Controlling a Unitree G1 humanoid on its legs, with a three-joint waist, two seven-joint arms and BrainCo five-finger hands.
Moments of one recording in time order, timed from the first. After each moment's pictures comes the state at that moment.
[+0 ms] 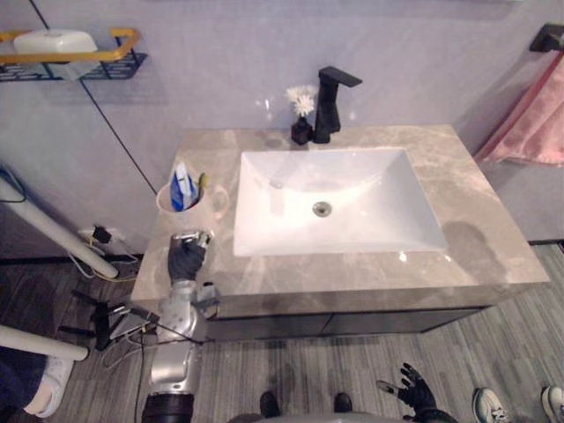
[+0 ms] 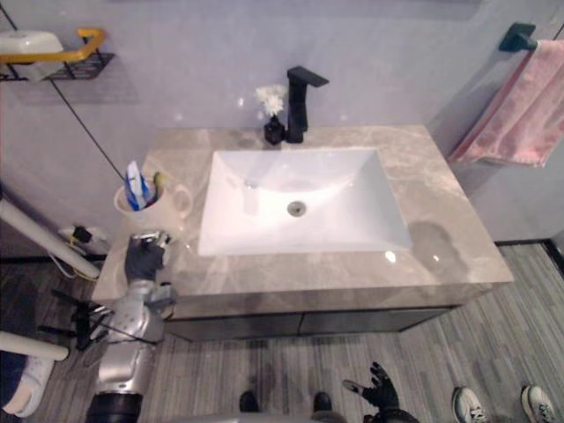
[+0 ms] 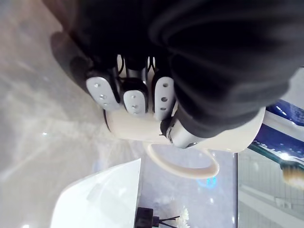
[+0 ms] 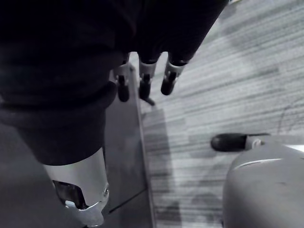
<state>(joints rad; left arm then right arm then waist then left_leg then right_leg) 0.03 0.12 0.08 0.00 -0.22 -0.14 0.16 0.26 -0.09 -0.20 0.73 -0.01 -0.07 0.04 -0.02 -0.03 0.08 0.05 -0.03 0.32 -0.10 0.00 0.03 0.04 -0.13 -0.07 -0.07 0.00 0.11</state>
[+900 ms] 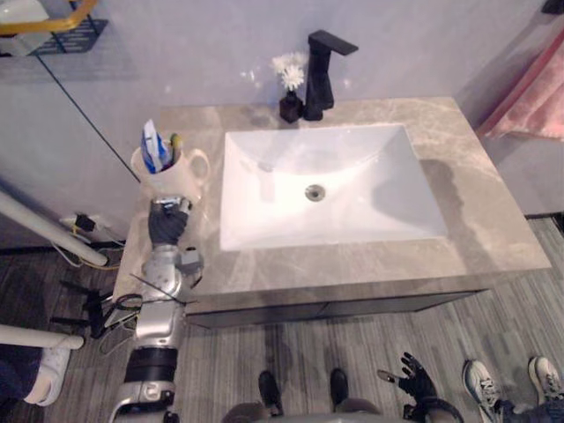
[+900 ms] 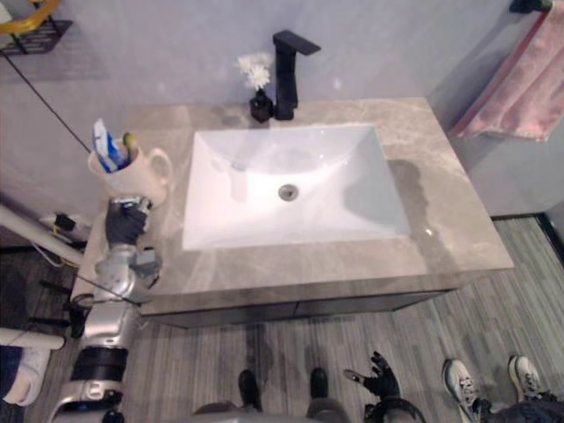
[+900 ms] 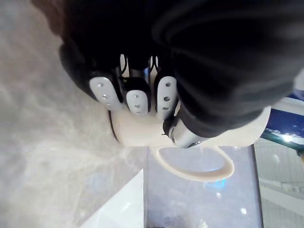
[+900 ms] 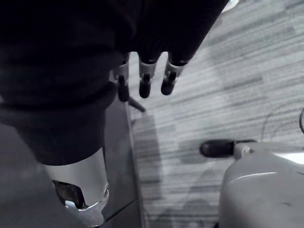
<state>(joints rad) -0.23 0.26 0.14 0.18 -0.22 -0.15 0.20 0.23 -0.10 -0.21 0.72 -0.01 -0.07 0.04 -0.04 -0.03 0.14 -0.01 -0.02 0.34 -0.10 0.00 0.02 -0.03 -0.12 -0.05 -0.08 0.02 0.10</state>
